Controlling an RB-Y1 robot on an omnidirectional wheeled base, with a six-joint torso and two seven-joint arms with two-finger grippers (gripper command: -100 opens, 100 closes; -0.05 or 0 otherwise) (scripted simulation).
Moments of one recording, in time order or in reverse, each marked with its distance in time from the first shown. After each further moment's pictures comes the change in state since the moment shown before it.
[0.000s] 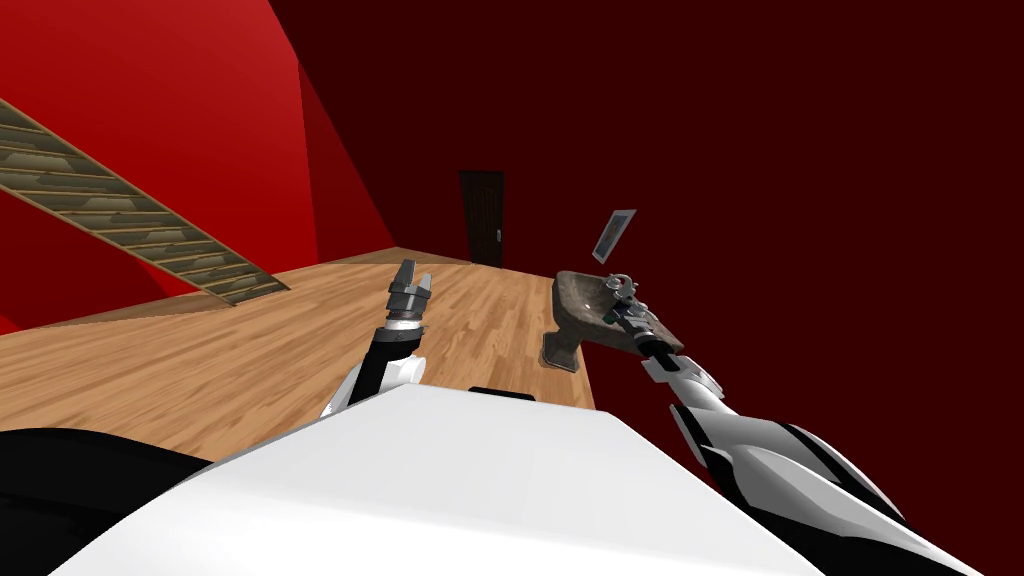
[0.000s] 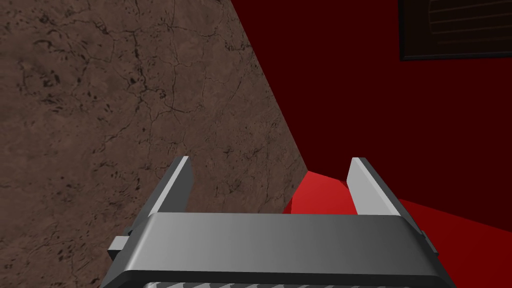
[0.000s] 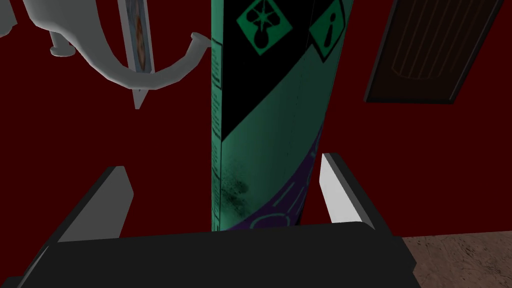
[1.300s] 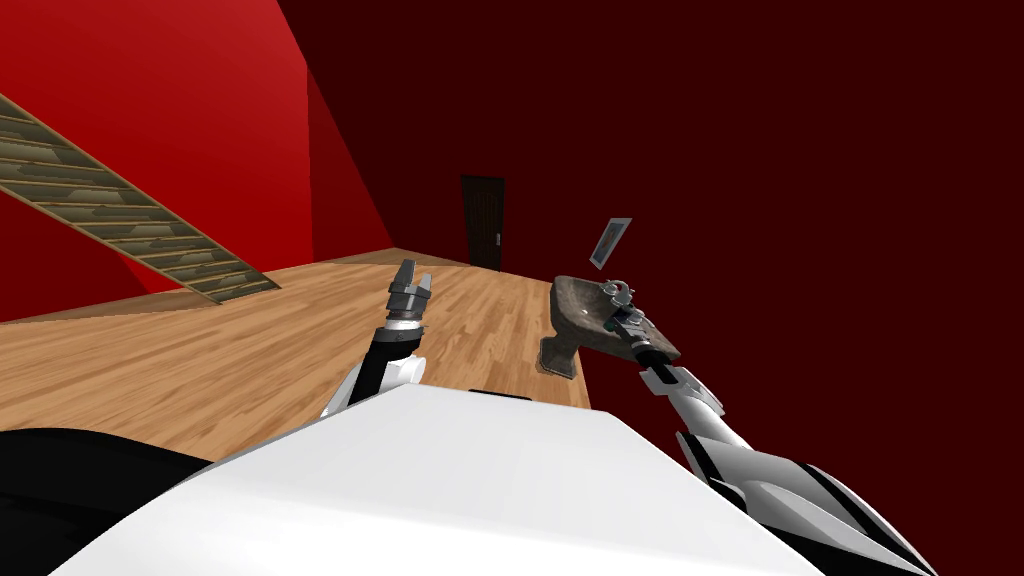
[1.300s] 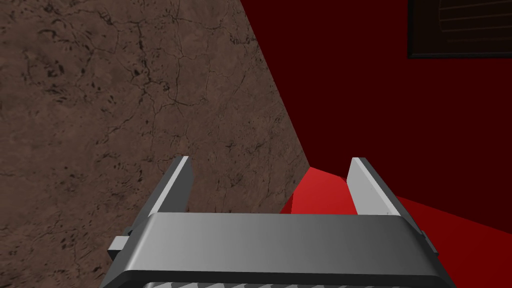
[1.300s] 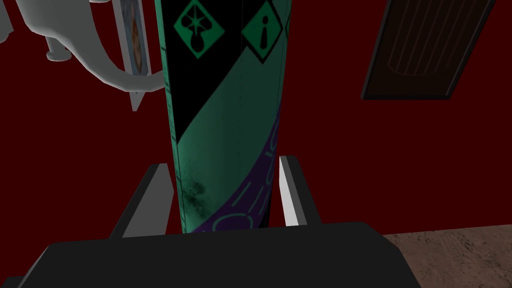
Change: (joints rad) left arm 0.000 0.000 0.000 0.000 0.000 0.000 0.000; right arm 0.162 0.053 -0.074 -0.187 0.056 0.051 -0.045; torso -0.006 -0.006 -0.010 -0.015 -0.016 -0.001
